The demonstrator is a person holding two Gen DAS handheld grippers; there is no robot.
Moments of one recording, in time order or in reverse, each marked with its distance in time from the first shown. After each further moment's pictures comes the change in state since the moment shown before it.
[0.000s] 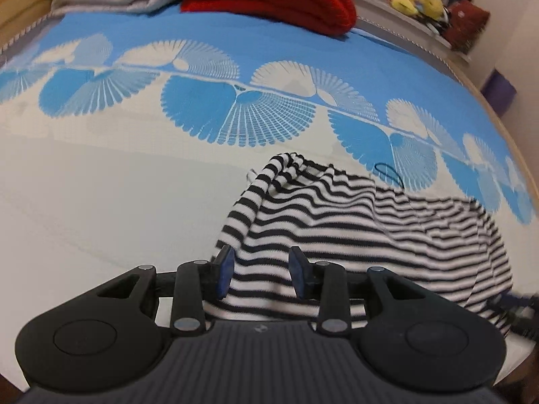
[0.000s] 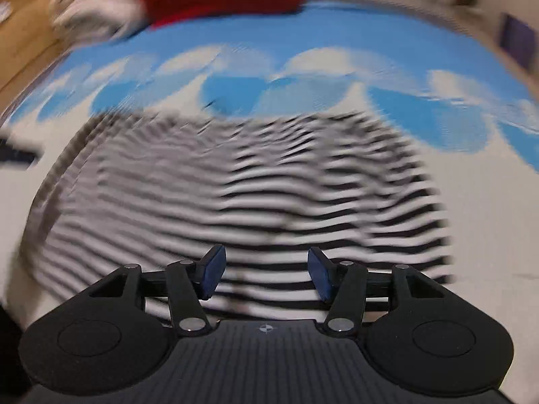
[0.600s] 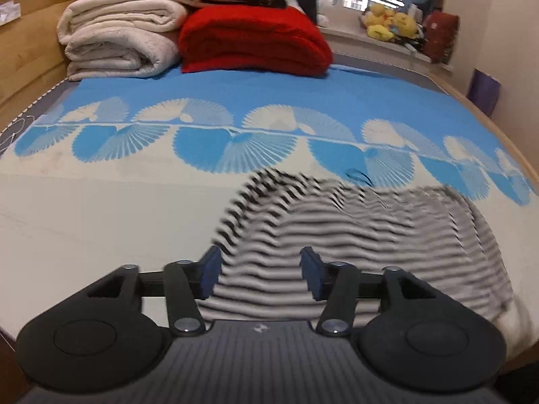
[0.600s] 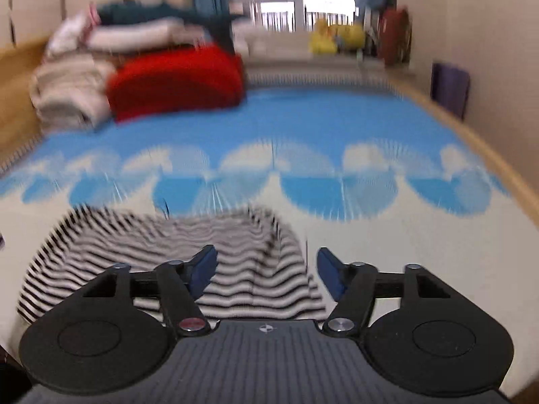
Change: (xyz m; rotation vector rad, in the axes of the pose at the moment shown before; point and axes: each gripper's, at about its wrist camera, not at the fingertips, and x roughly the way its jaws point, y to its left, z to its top) left arm -0.091 -0.042 -0.077 0.117 -0.201 0.062; right arm -0.119 -0.077 -0.007 0.061 -0.330 -0.064
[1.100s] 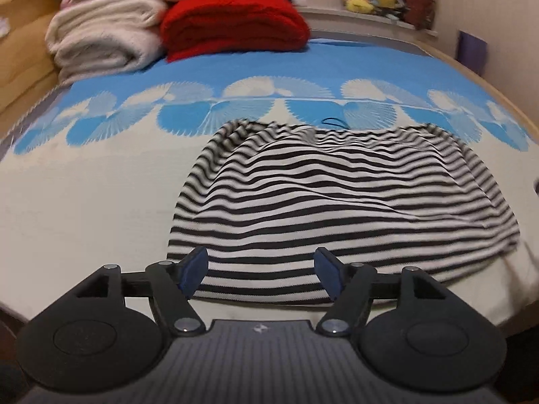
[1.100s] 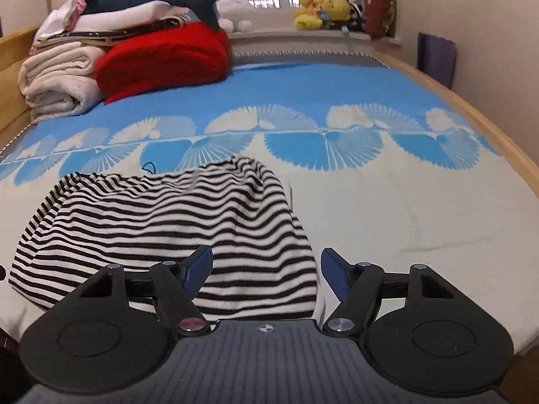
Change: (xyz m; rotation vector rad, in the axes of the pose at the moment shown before) left arm 0.007 -0.040 -0.069 0.063 0.038 0.039; right arm 0.016 -0.018 -0.044 0.044 0.115 -0.041
